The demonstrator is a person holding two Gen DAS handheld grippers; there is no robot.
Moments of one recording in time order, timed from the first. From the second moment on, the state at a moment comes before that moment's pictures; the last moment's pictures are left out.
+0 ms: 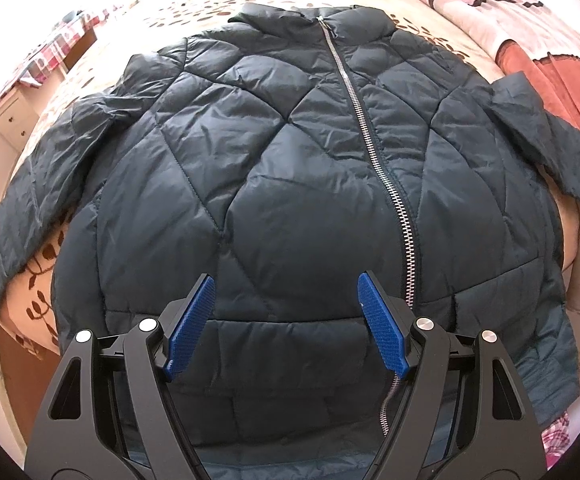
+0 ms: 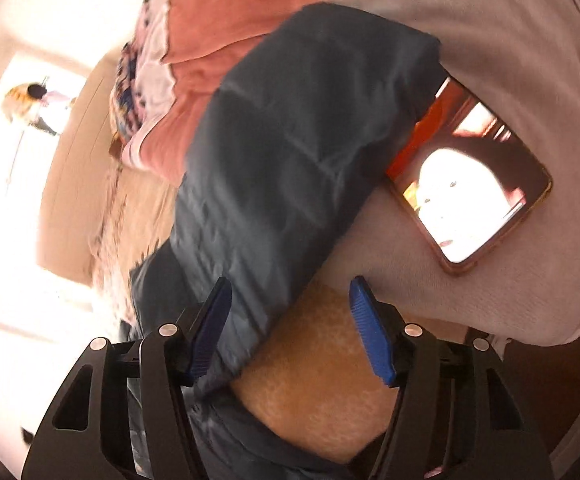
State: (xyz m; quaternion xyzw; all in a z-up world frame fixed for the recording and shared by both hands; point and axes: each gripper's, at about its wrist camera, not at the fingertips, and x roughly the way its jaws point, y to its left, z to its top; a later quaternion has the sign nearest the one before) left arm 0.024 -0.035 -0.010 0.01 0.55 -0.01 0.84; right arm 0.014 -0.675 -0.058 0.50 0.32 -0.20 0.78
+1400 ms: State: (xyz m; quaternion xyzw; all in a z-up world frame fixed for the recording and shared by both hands) left arm -0.004 0.062 0.003 -0.10 0.50 0.03 0.86; right arm 0.137 -0.197 -0.018 -0.17 0.40 0.22 0.87
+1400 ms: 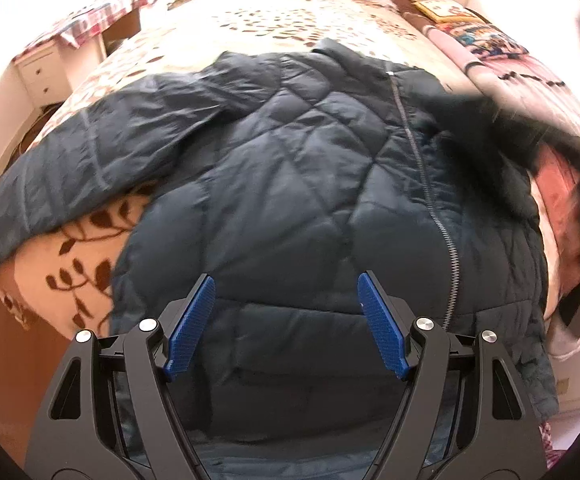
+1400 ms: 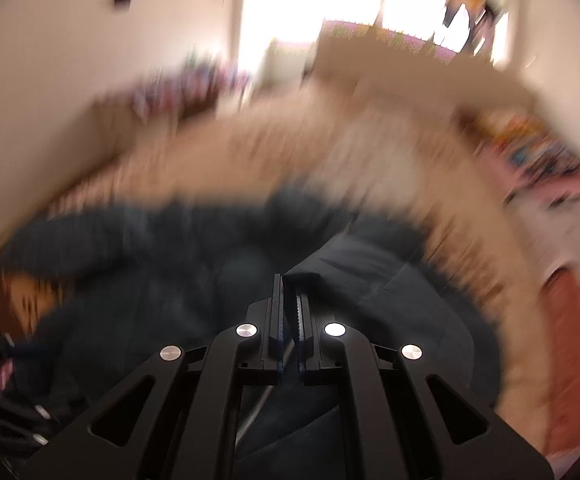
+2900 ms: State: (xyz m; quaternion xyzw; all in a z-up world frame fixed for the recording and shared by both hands) left arm 0.052 -0.146 0.039 0.13 0.44 -0.07 0.89; right arm -0.009 -0.416 -0.071 0.14 0.44 0.12 0.88
